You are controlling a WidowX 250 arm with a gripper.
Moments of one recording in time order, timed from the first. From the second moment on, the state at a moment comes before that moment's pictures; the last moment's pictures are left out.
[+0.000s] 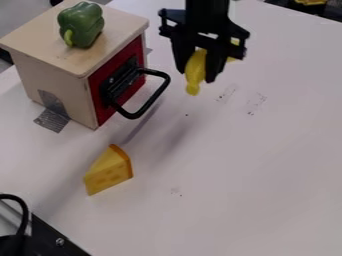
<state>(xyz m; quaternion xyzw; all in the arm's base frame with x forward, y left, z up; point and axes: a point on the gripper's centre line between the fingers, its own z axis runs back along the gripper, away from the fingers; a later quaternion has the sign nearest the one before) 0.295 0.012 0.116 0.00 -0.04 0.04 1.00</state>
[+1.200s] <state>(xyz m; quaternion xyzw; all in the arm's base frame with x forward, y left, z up) 0.259 0.176 0.182 0.05 -0.06 0.12 0.99</state>
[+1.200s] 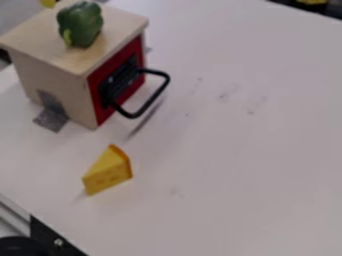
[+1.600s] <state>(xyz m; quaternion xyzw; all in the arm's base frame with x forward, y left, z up) 0.248 0.211 0.157 0.04 -0.04 0.14 0.99</state>
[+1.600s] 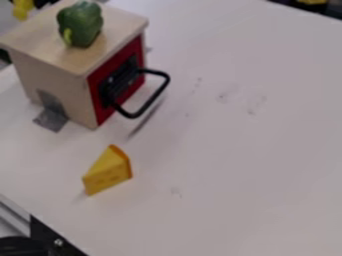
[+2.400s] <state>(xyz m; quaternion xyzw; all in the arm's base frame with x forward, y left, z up) 0.247 0.230 0.110 0.04 -0.03 0.11 0.99</state>
